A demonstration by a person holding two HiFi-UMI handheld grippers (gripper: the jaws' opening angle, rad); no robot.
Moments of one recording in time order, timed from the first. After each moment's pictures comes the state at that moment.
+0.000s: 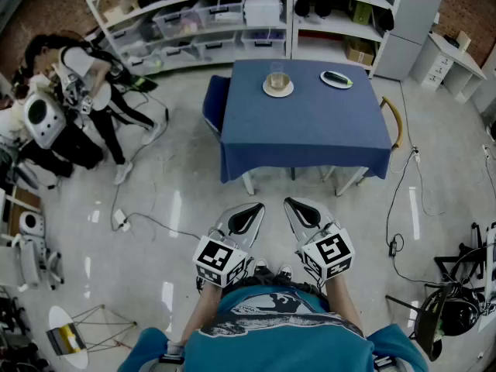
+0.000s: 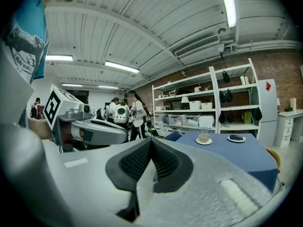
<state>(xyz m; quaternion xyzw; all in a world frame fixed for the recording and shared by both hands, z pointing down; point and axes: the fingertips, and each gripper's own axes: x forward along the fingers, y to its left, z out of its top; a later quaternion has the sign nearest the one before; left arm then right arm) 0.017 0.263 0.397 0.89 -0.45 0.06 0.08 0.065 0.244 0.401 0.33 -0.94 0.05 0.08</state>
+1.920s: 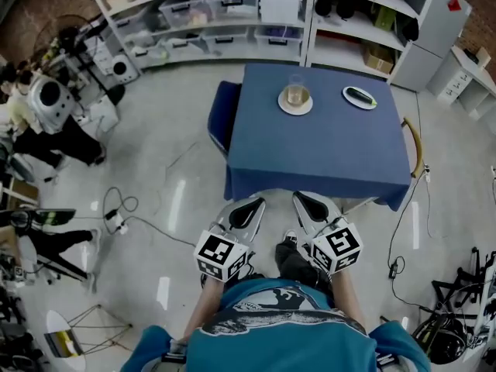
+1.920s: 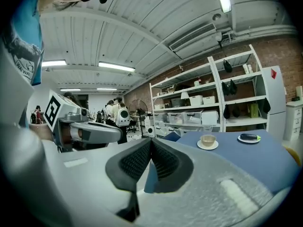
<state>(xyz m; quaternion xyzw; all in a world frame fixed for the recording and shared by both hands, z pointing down) -0.034 0.110 0.421 0.87 -0.48 0.04 0.10 0.032 0.082 0.428 0.31 -0.95 0.08 0.07</state>
